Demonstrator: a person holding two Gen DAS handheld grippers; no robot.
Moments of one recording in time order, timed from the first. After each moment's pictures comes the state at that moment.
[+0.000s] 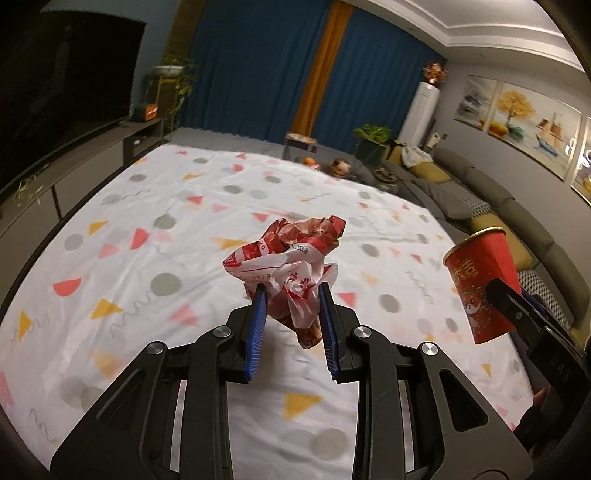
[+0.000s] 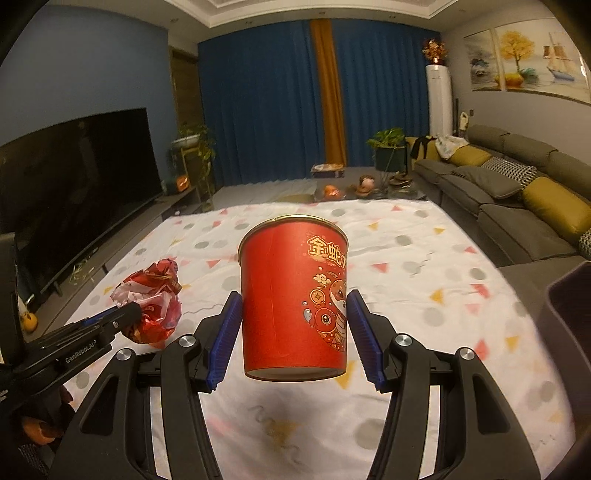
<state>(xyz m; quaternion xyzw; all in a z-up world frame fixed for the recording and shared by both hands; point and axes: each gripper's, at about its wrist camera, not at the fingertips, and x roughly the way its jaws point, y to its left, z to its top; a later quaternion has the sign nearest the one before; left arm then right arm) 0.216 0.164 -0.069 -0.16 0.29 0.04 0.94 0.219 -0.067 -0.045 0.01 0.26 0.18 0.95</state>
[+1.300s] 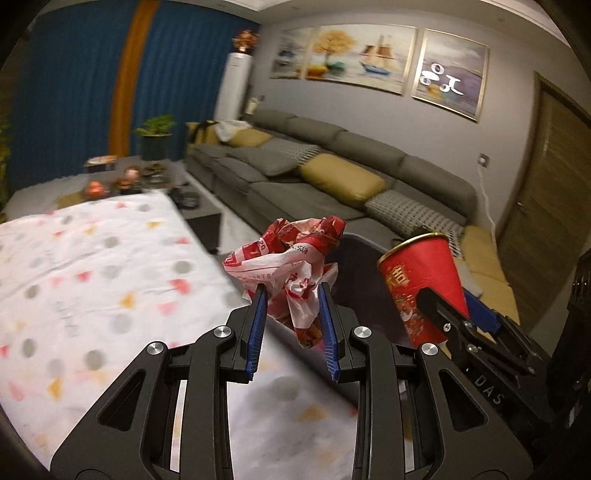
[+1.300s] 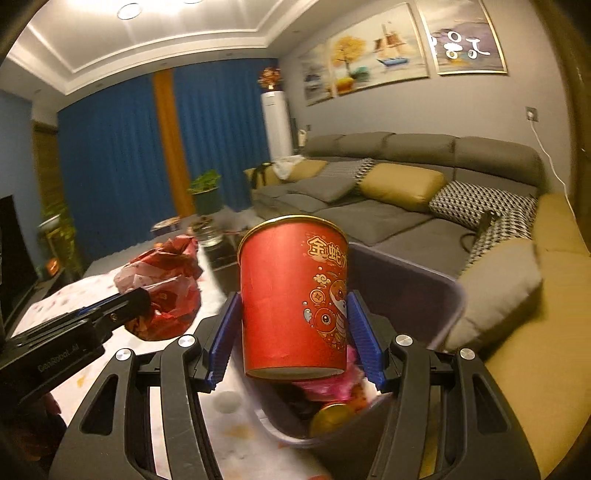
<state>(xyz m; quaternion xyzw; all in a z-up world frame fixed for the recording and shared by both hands) 0.265 -0.220 -0.033 -0.05 0.27 -0.29 0.92 0.169 -0.375 -0.039 0.09 0.20 -0.11 0.97</state>
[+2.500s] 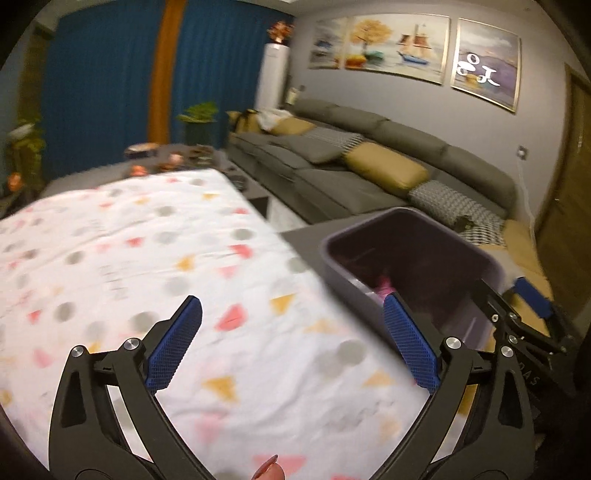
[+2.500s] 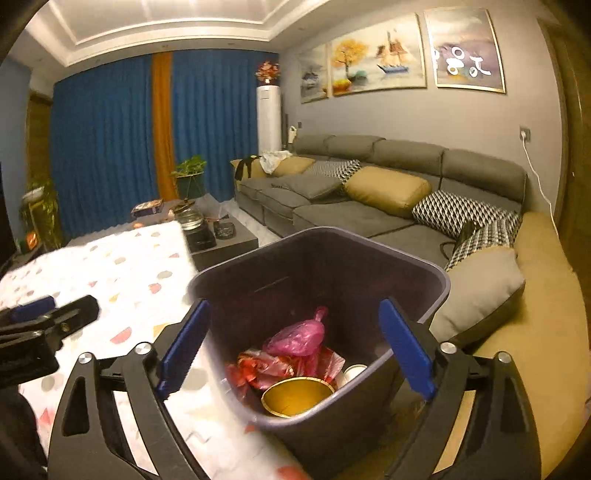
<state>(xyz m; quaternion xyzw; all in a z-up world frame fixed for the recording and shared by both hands) 0.246 -0.175 -0.064 -0.03 0.29 -0.18 0.94 0.158 -0.356 -0.062 0.03 0.21 -0.14 0.97</state>
